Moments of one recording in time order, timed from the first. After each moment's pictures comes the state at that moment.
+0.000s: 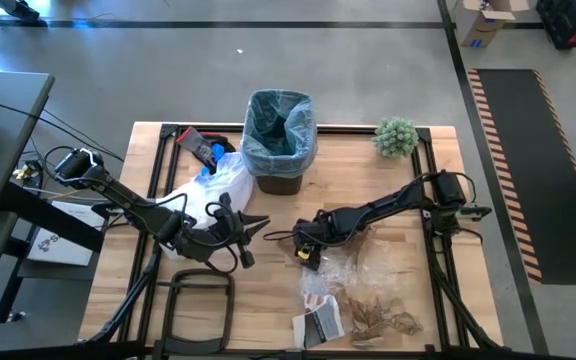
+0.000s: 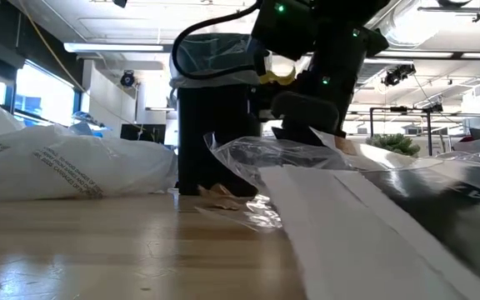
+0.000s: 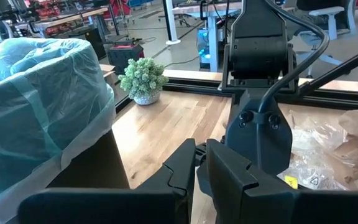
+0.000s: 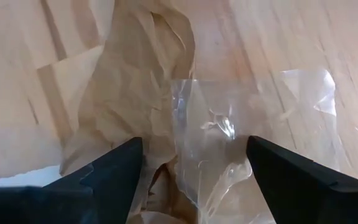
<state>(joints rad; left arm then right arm) -0.52 1.32 0.90 0.07 -0.94 -0.19 0.18 1.97 1.22 -0.48 0.07 0.49</state>
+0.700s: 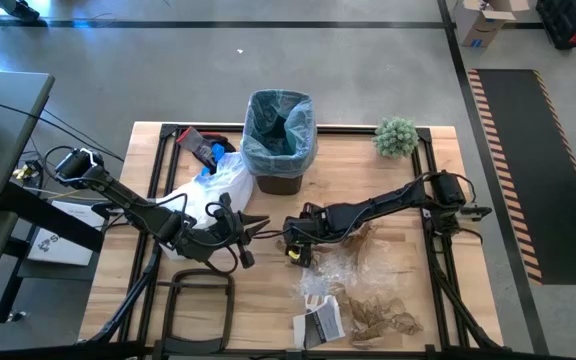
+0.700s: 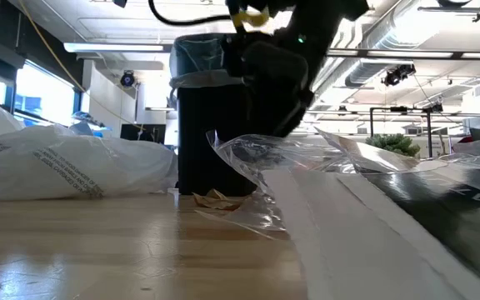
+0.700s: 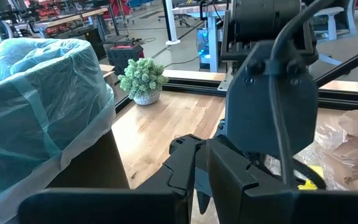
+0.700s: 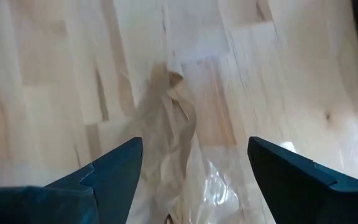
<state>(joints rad) -0.52 1.32 0.90 0.07 -0.95 -0.19 0.19 1.97 1.42 -0.58 0.17 0.35</state>
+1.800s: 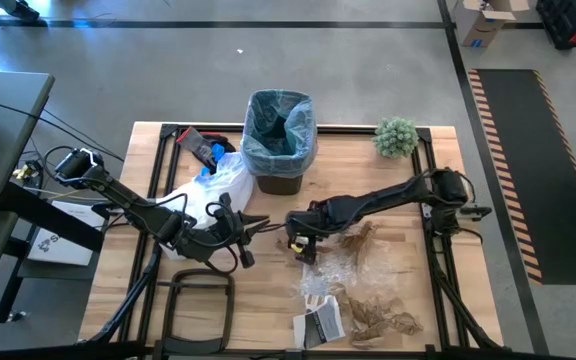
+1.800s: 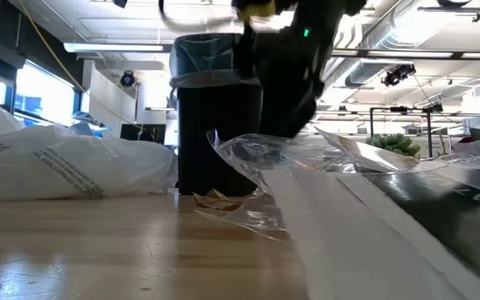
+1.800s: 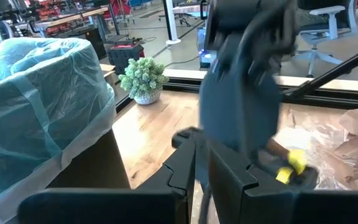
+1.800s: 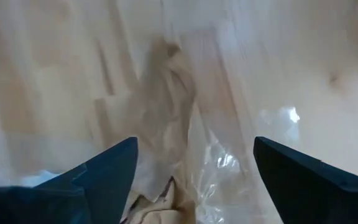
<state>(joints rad) -0.52 1.32 0.90 0.06 -0.95 -0.19 0.14 1.96 1.43 -0.71 0.03 0.41</state>
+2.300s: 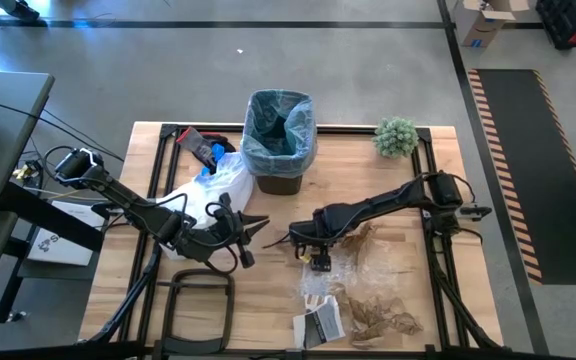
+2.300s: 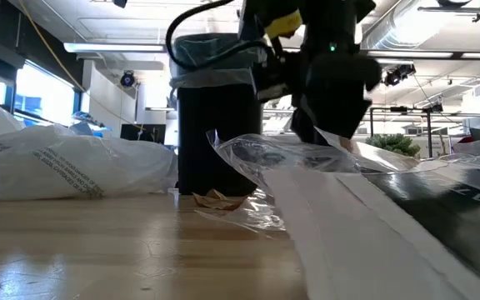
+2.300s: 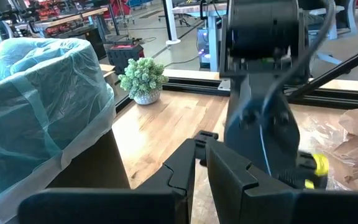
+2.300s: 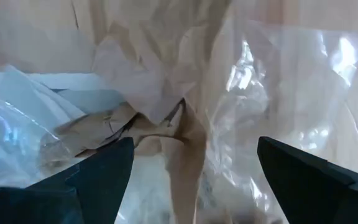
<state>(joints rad) -0.52 1.32 0.90 0.06 -0.94 -0.19 0.18 2.00 1.43 -0.87 -0.02 0.24</state>
